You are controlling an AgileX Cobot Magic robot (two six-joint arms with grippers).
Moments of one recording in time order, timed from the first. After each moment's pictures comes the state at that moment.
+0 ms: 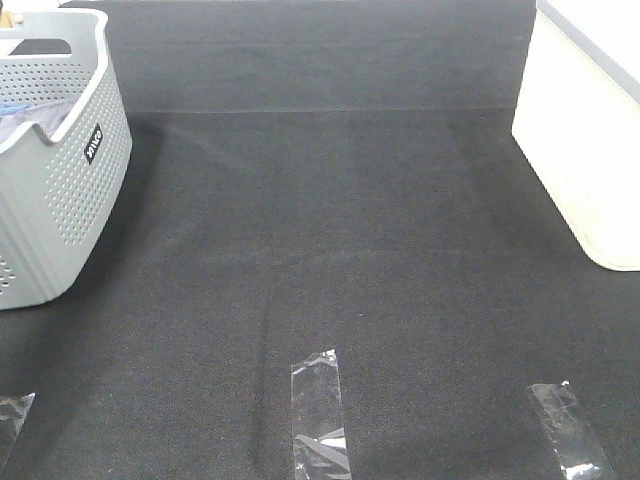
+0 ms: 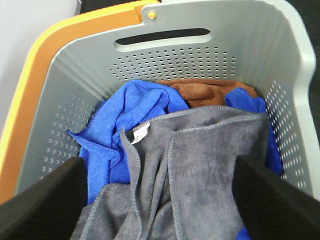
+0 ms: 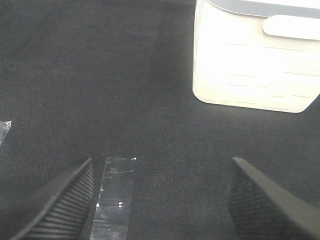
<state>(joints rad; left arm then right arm) -0.02 1.92 -1.78 0.33 0.81 -0.19 0.04 -0.01 -0.50 0.11 1.07 -0.14</state>
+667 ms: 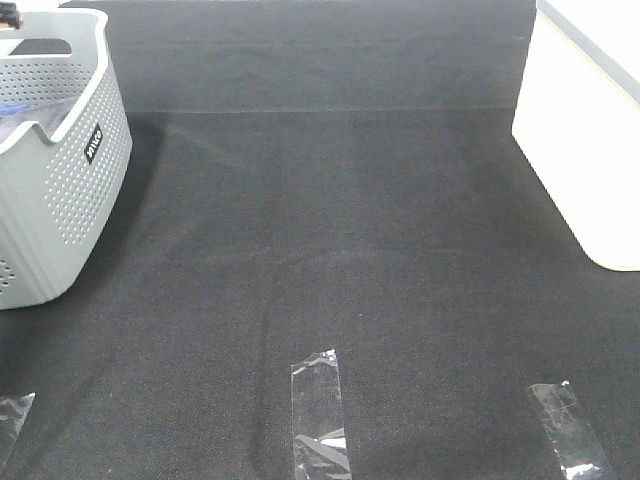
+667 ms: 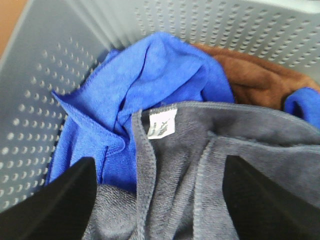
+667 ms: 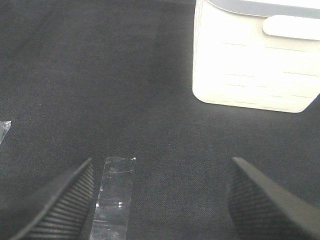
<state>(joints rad) 0.10 2.24 -2.12 0.20 1.02 -0.27 0.04 -0.01 -0.50 0.11 1.07 -0.14</state>
